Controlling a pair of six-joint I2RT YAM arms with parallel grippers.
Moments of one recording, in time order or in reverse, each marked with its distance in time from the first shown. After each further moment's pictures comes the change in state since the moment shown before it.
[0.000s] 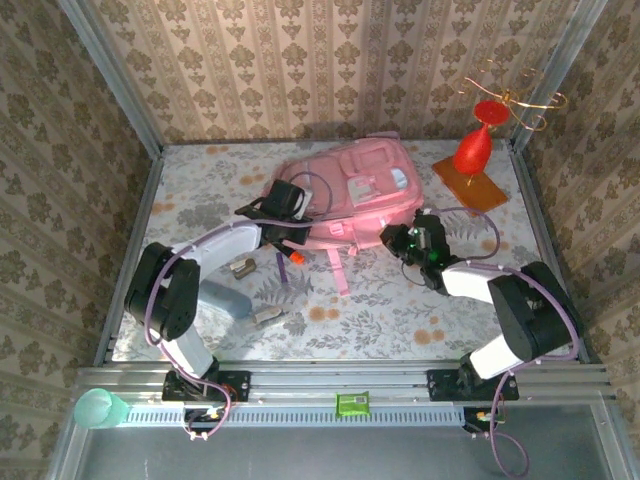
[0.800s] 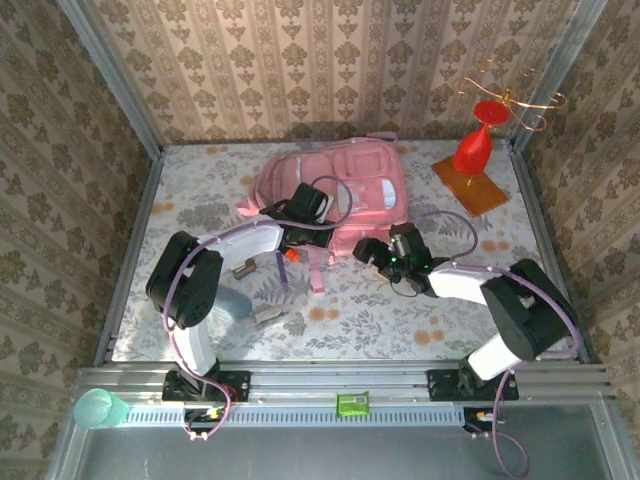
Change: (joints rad) left arm -0.126 0.128 0.087 0.047 0.097 -0.138; right arm 0.179 0.077 0.047 -0.163 -0.002 -0.010
